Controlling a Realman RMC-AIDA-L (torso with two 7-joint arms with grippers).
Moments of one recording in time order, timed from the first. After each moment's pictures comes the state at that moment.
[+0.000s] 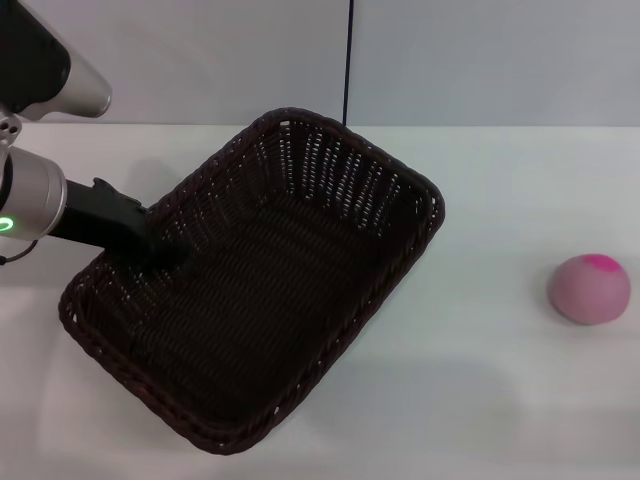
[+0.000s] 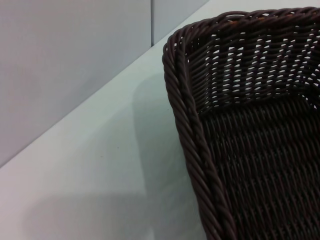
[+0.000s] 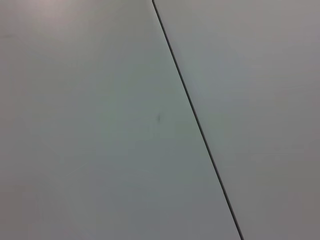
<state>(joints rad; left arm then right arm) -0.37 -2.07 1.32 1.46 2.49 1.43 -2.28 0.26 2.08 -0.44 0.03 -0.85 -1.81 0.50</state>
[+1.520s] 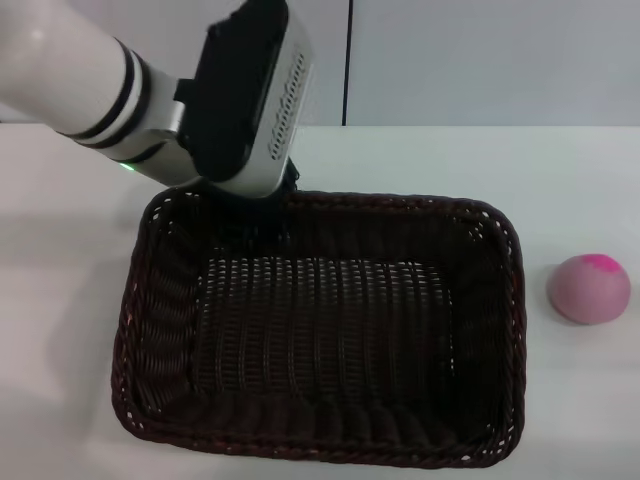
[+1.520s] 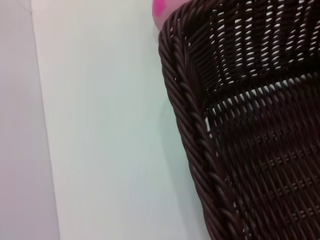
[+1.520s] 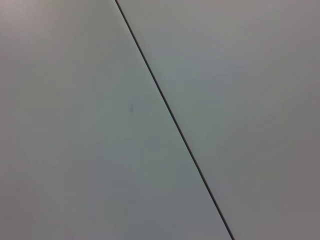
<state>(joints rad) -0.63 -2.08 1.51 1.41 2.47 1.46 -1.58 0.19 2.08 -0.45 0.07 -0.85 -1.82 0.60</state>
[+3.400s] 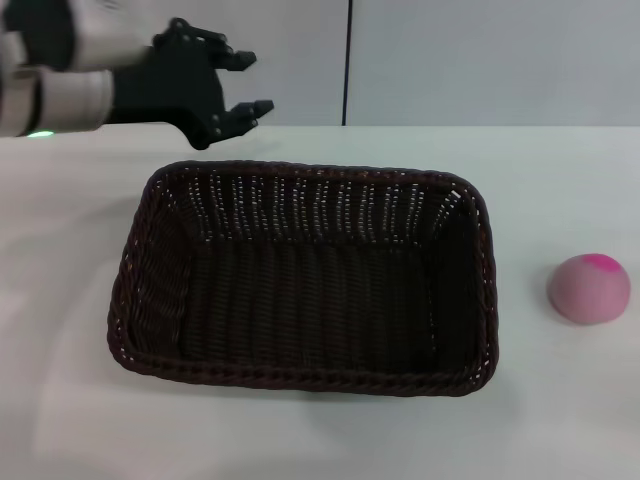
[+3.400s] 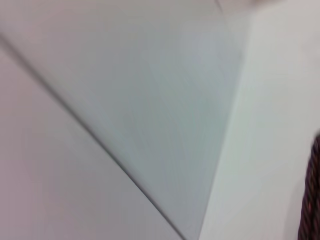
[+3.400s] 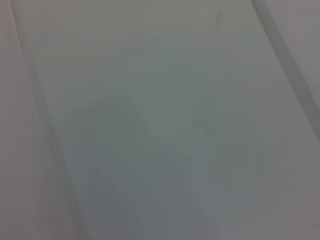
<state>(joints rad) -0.34 -2.06 1.34 1.51 2.11 1.13 -1.65 0.10 2.00 -0.50 -0.57 -1.35 -1.67 1.23</state>
